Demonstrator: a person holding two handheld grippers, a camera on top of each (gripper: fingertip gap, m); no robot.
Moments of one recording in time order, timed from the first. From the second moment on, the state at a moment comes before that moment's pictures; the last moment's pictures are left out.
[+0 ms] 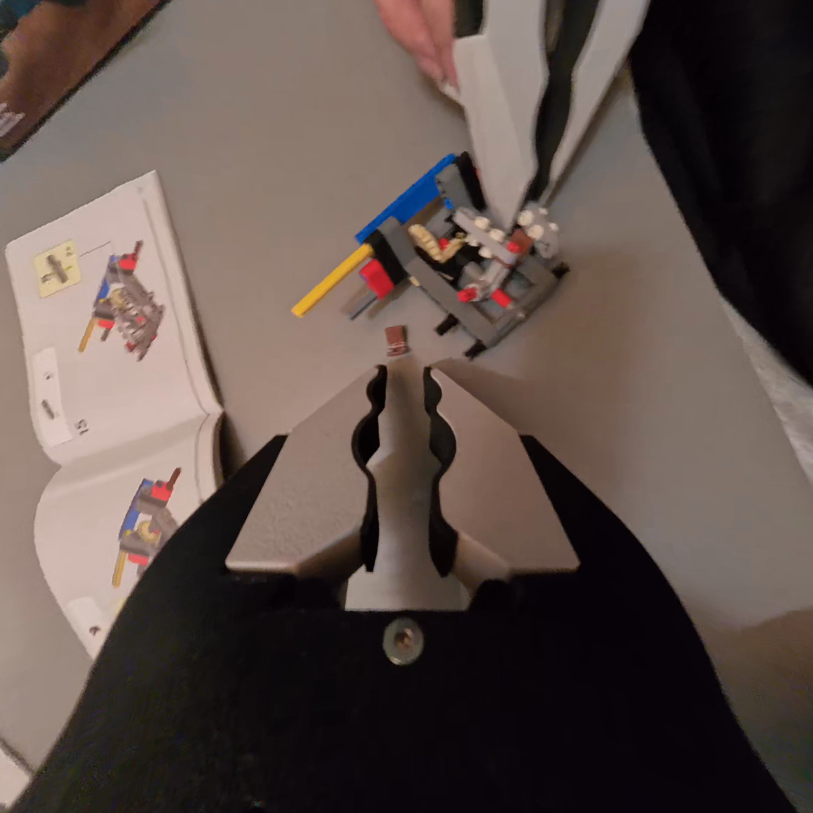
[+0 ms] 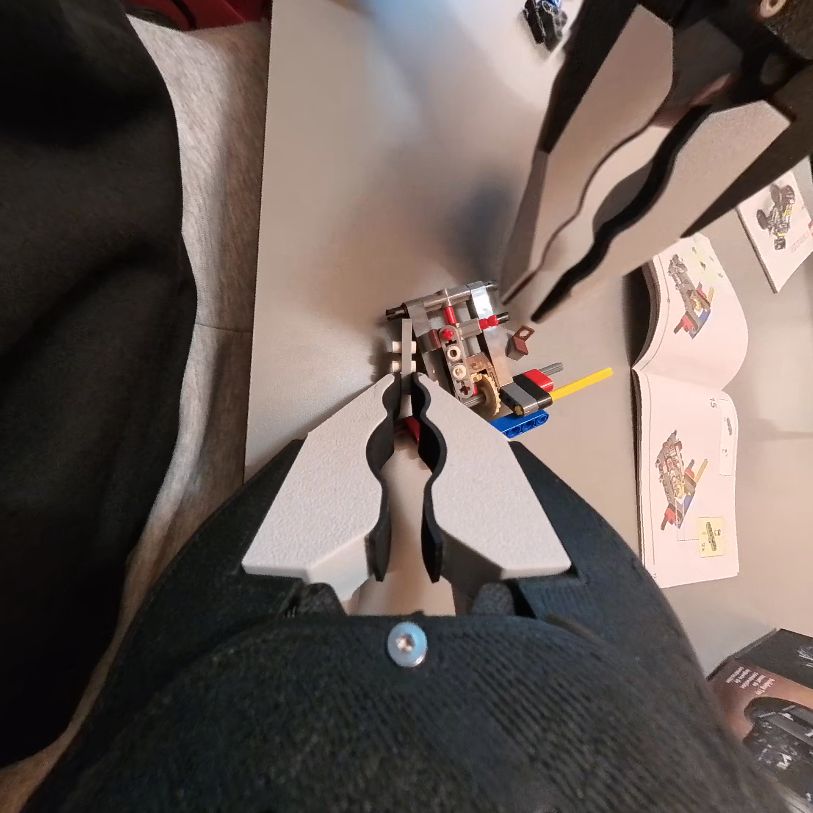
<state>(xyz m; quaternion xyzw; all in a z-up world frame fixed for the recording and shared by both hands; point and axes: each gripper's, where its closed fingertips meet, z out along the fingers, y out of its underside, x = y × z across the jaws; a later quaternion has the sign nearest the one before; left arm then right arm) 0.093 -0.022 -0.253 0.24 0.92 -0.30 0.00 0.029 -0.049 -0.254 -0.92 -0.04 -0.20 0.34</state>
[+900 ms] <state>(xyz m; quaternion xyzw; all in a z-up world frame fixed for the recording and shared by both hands) 0.099 -0.042 -0.256 0.28 0.90 -0.33 -0.02 0.032 -0.060 -0.254 -0.93 -0.02 -0.20 0.32</state>
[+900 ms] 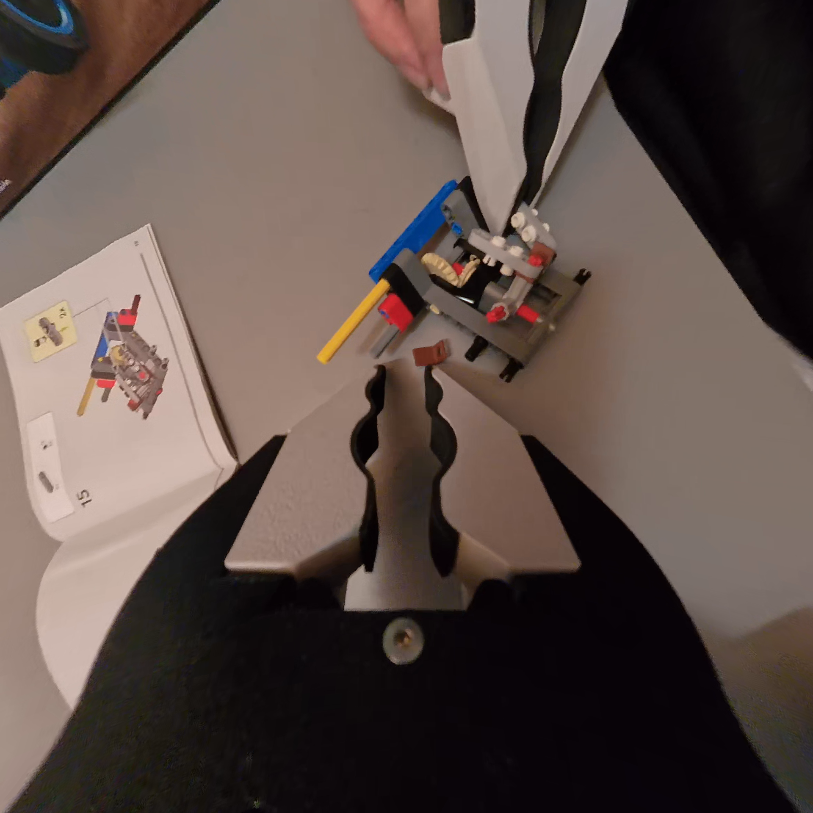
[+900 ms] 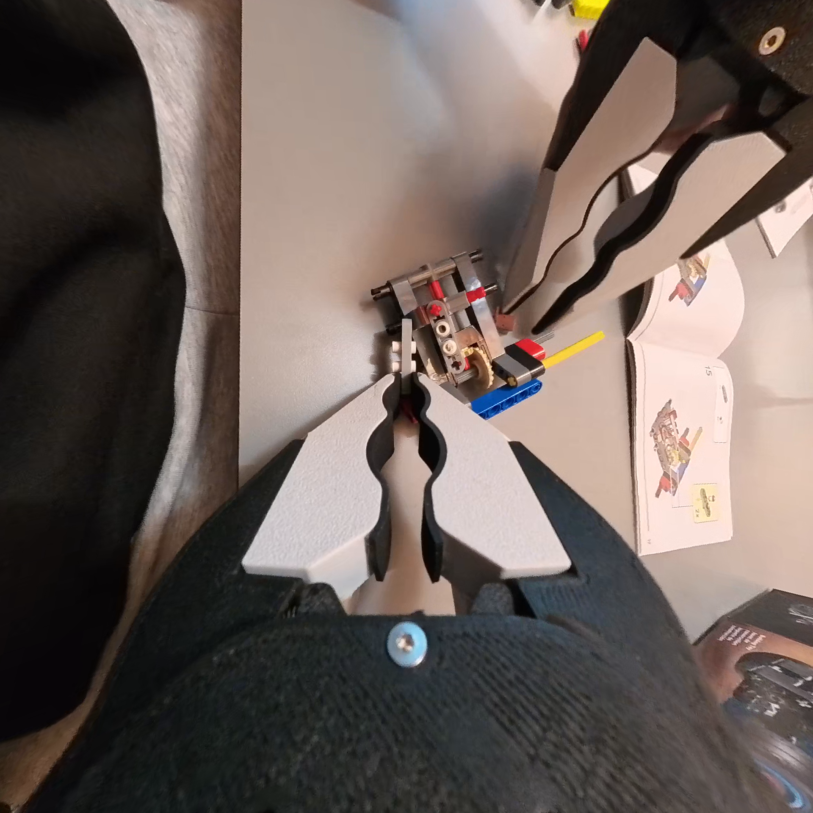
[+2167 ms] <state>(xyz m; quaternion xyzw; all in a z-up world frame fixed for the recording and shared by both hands) 0.082 -0.035 -0.226 0.35 0.88 -0.32 -0.02 0.034 -0.067 -0.254 -0.92 0.03 -0.21 0.32</state>
